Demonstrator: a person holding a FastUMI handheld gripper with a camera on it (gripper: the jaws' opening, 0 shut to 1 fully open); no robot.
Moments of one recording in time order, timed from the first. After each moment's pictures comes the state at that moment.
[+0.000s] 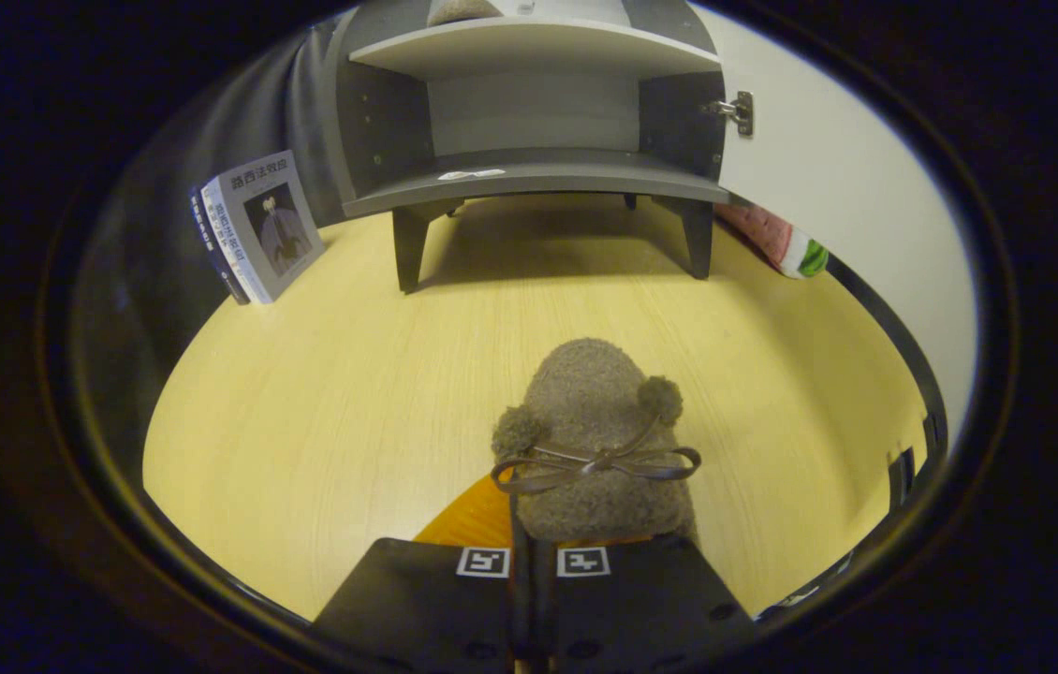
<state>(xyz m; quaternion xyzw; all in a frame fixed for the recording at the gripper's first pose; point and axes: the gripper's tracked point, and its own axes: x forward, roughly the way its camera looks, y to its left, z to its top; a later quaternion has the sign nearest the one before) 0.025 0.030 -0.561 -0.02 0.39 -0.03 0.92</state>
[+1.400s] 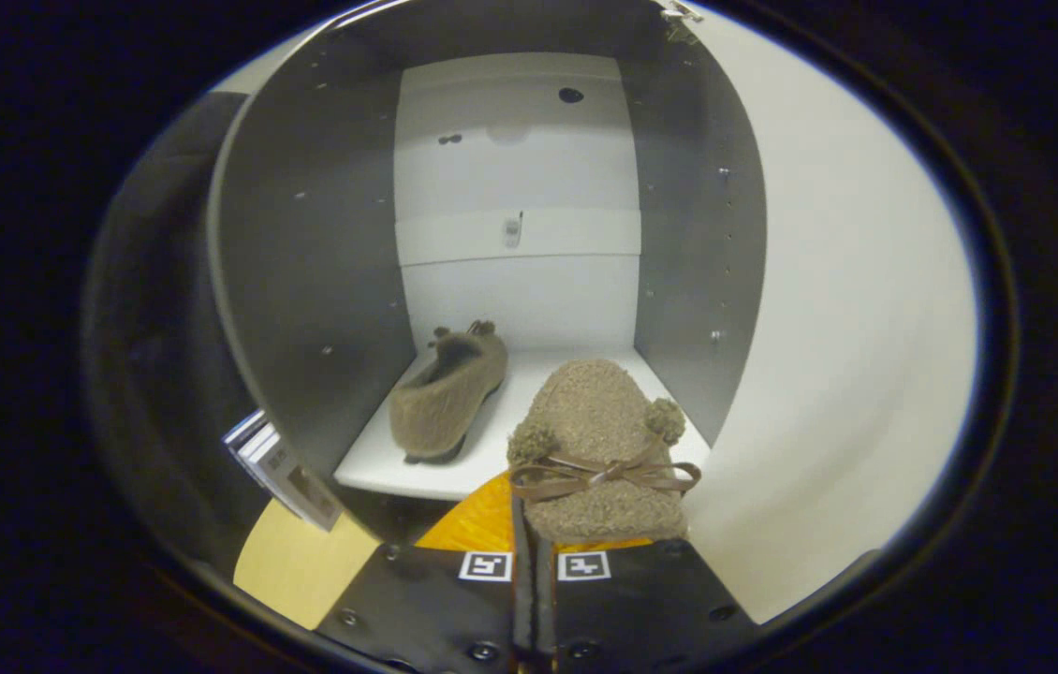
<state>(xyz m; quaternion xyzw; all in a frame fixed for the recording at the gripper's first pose) 0.255 0.013 -0.170 -0.01 0.20 -0.01 0.98</state>
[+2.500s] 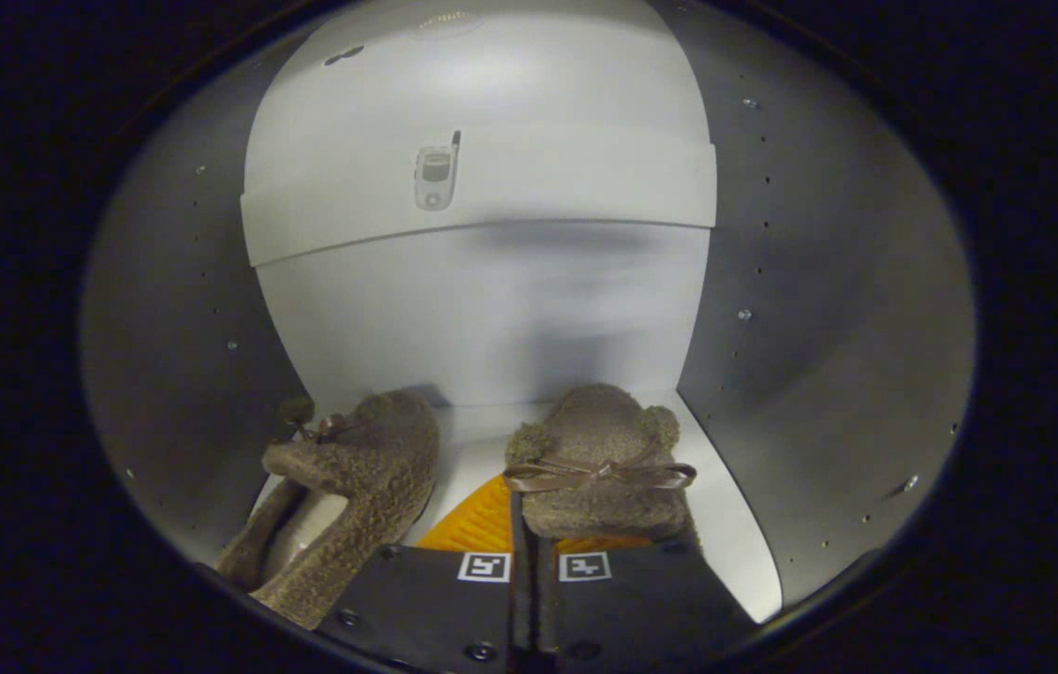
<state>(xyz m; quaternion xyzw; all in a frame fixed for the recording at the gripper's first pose) 0.426 -0.002 -0.224 -0.01 0.26 -0.03 0.97</state>
